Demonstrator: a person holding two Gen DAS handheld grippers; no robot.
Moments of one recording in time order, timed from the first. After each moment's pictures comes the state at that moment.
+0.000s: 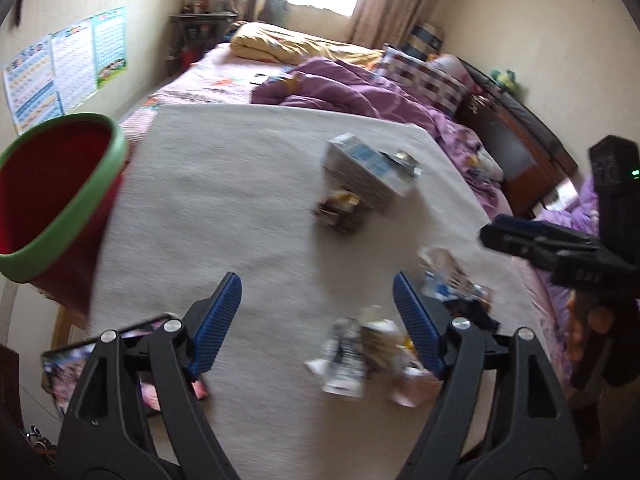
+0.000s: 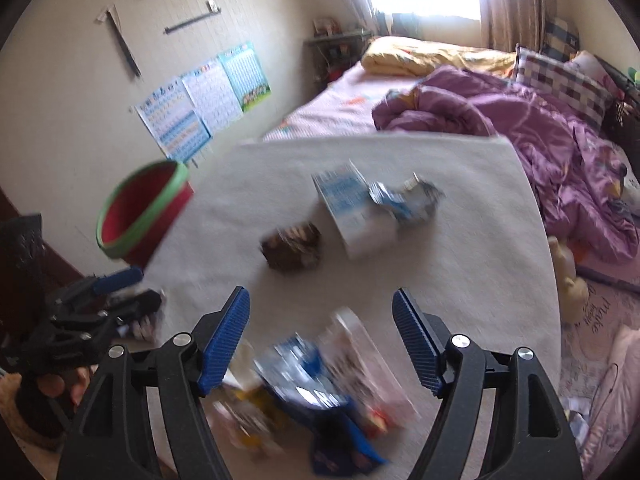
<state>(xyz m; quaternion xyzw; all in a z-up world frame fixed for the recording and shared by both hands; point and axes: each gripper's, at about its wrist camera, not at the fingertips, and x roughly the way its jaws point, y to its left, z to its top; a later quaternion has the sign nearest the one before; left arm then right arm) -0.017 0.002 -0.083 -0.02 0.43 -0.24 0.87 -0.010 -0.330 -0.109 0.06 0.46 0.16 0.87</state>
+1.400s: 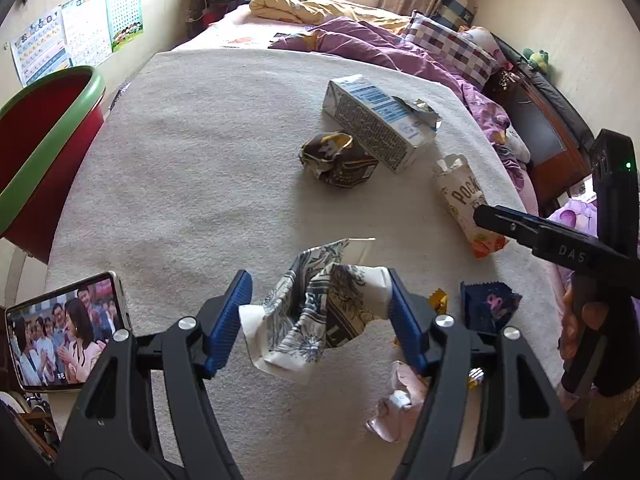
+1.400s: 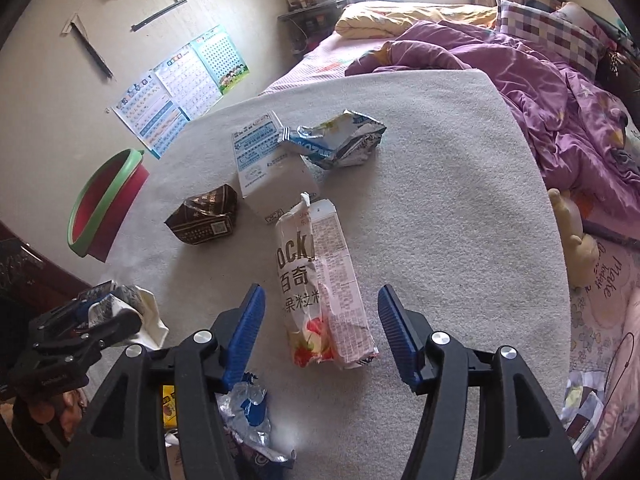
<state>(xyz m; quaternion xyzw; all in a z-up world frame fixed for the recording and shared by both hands) -0.006 -0.030 -0.126 -0.02 0.50 -0.18 0.85 0.024 -0.374 -0.162 0.11 0.49 0.14 0.85</state>
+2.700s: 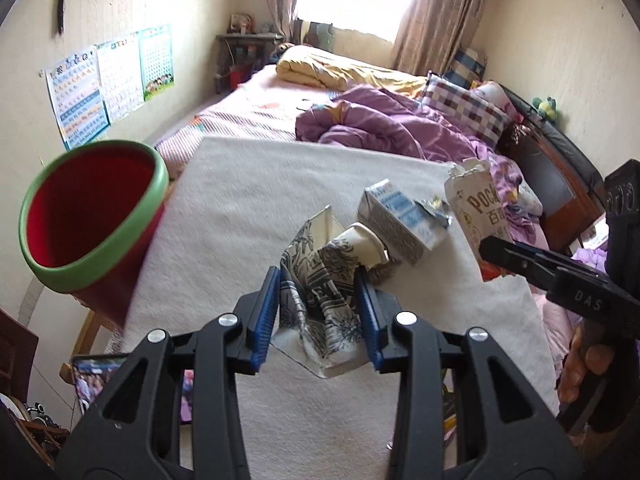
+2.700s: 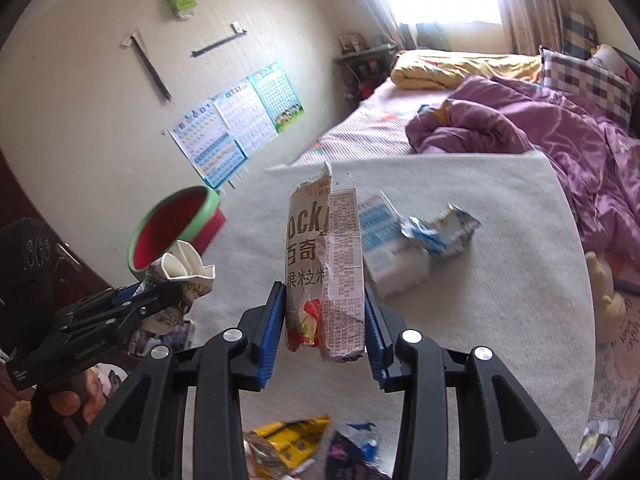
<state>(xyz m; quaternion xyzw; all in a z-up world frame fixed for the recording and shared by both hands) -0.001 0.007 -0.051 -0.02 0.39 -0.14 0.91 0.015 -0.314 -0.082 0.12 0.38 0.22 0.89</state>
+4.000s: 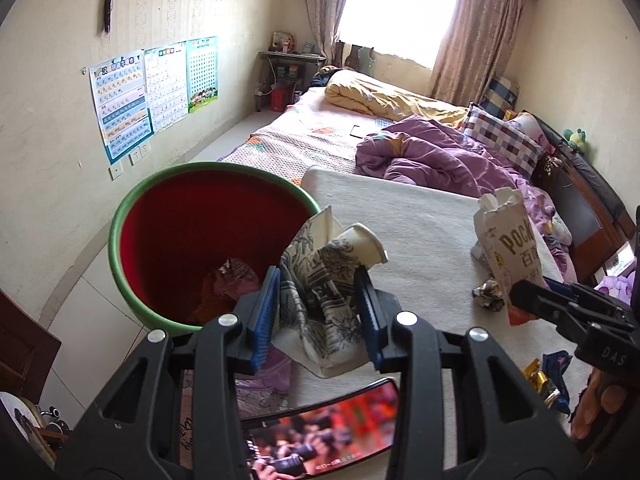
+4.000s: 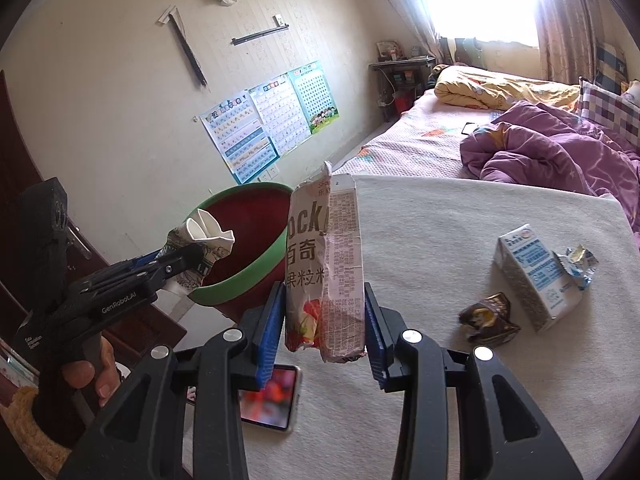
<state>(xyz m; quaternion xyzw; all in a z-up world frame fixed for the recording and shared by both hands) 0.037 0.160 -0.035 -0.04 0.37 -0.09 0.93 0.021 -0.144 -0.065 0.08 0.38 0.25 0.89</state>
